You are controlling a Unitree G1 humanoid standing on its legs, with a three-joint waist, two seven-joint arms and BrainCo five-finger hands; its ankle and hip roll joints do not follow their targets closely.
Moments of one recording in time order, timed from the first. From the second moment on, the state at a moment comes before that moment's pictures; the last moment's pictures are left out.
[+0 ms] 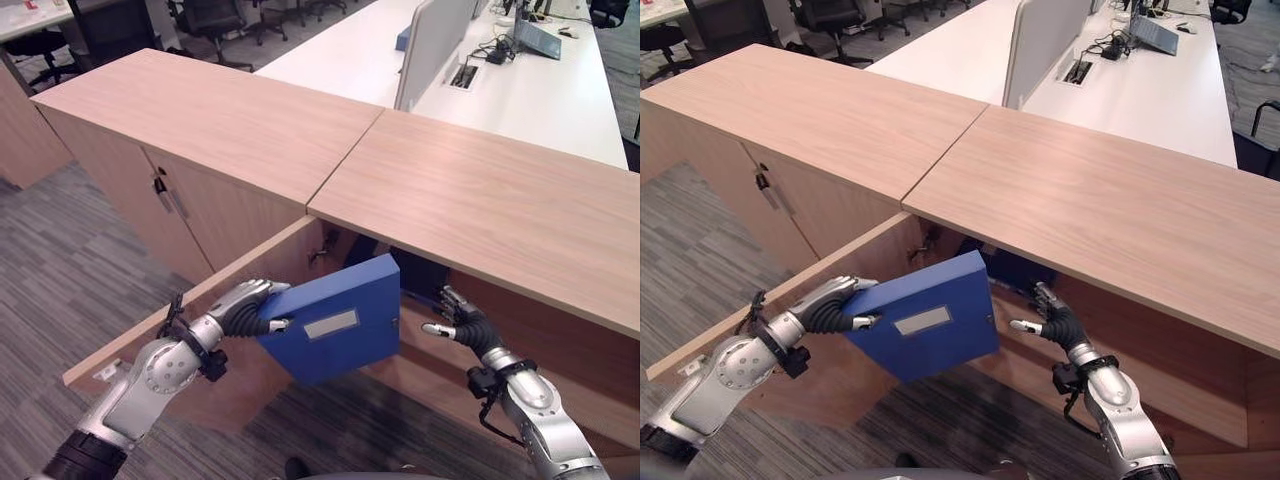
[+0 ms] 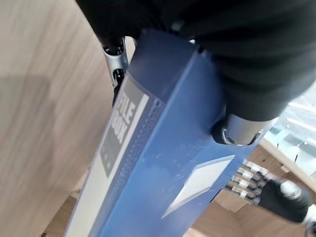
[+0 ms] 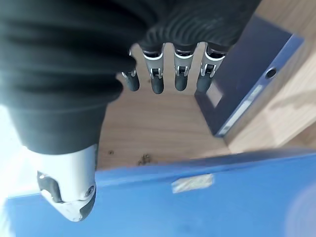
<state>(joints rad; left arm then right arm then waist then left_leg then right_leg) -0.01 0.77 -0.28 -0.12 0.26 -0.28 -0.18 0.13 -0.51 0.12 0.03 0.34 -0.11 0.20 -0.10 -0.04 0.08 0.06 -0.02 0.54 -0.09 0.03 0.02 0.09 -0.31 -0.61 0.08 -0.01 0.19</state>
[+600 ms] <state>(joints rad) -0.05 0.76 -0.31 -0.26 0.04 -0.27 -0.22 0.07 -0.51 0.19 0.16 0.37 -0.11 0.20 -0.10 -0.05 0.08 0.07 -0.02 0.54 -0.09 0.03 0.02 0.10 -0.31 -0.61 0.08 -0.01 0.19</state>
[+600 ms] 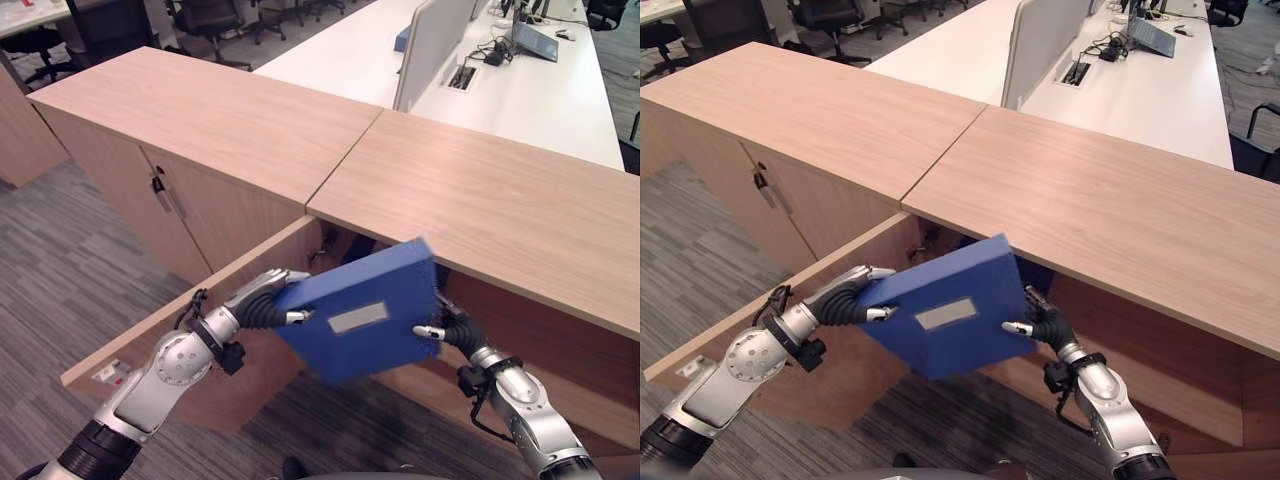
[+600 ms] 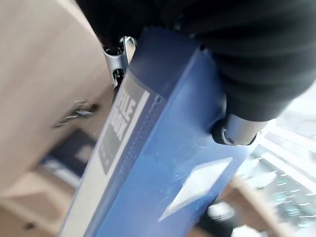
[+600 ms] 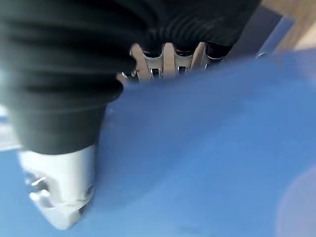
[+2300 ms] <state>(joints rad) 0.00 0.48 -0.51 0.31 -0.73 -0.01 -0.28 0.13 -0.06 -0.13 0.87 1.28 -0.04 0.19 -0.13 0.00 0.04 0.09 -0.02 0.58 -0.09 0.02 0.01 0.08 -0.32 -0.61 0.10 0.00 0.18</state>
